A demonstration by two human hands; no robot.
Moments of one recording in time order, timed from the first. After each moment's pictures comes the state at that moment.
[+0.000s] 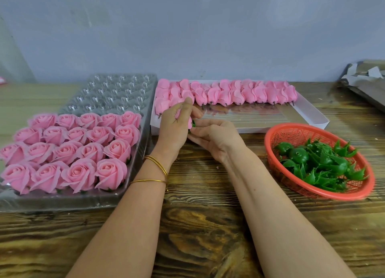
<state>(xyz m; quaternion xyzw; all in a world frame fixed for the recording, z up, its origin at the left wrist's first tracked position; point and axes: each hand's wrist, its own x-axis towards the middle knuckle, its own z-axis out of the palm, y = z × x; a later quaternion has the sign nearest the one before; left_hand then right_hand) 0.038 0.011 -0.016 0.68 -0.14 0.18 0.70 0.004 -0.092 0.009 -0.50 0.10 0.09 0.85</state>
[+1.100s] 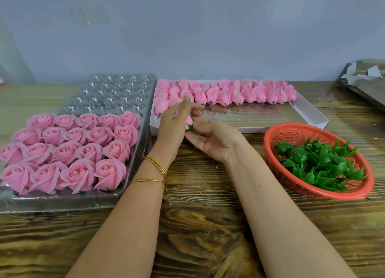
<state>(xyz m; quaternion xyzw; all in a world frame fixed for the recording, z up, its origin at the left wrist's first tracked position) 0.029 0.014 -0.007 0.68 -0.11 0.12 0.72 0.008 -0.097 0.011 -0.42 0.10 0.20 0.88</state>
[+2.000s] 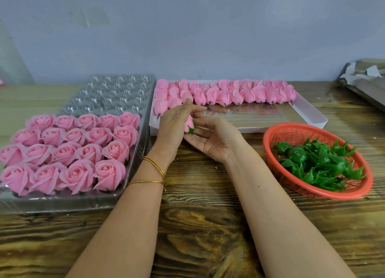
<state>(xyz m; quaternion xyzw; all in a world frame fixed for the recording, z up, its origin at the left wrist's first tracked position) 0.022 0.013 -0.002 0.67 -0.10 0.08 0.73 0.008 -0.100 0.011 -0.43 0.12 0.18 0.88</state>
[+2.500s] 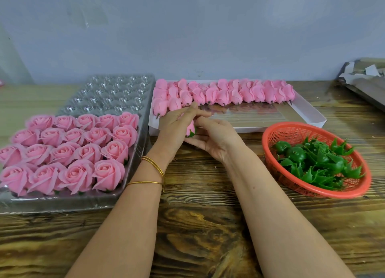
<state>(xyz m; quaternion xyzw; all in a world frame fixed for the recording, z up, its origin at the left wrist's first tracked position) 0.017 0.012 0.000 0.71 -0.13 0.05 0.69 0.008 -0.095 0.011 -0.52 0.10 0.12 0.84</state>
